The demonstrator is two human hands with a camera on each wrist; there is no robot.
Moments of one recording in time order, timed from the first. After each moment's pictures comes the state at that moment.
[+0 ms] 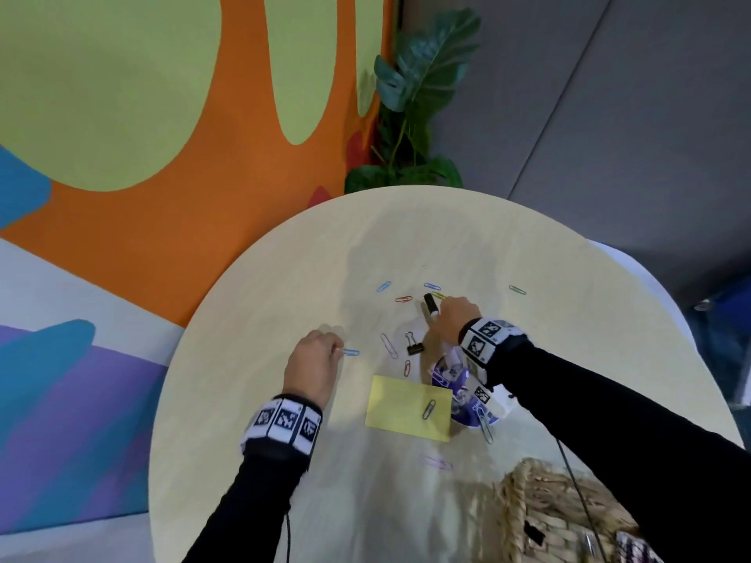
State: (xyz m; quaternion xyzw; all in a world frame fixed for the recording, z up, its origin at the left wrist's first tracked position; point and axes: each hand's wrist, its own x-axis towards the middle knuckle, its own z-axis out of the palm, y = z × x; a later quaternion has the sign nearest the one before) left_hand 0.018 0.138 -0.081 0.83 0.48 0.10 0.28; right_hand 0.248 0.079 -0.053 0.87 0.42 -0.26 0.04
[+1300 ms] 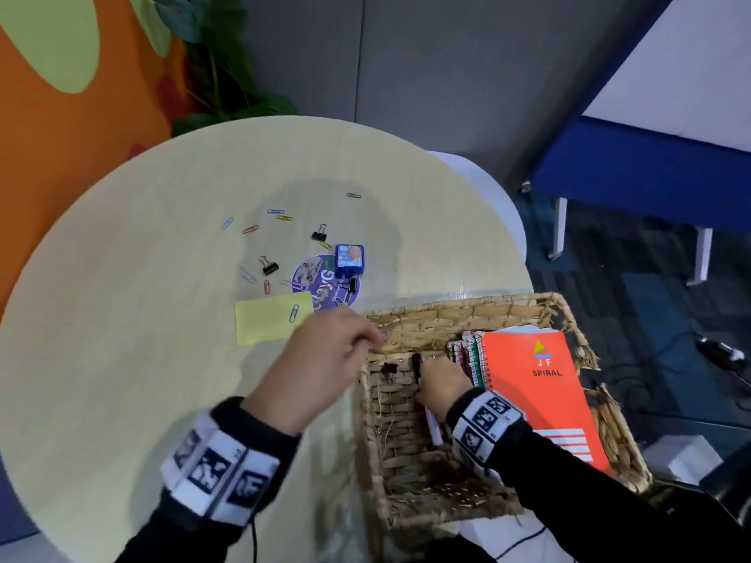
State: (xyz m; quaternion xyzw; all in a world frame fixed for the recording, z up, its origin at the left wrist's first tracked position) left_hand 0.050 -0.076 0.057 0.92 0.12 0.03 0.38; right_hand 0.161 -0.229 -0.043 0.89 0.27 -0.36 0.06
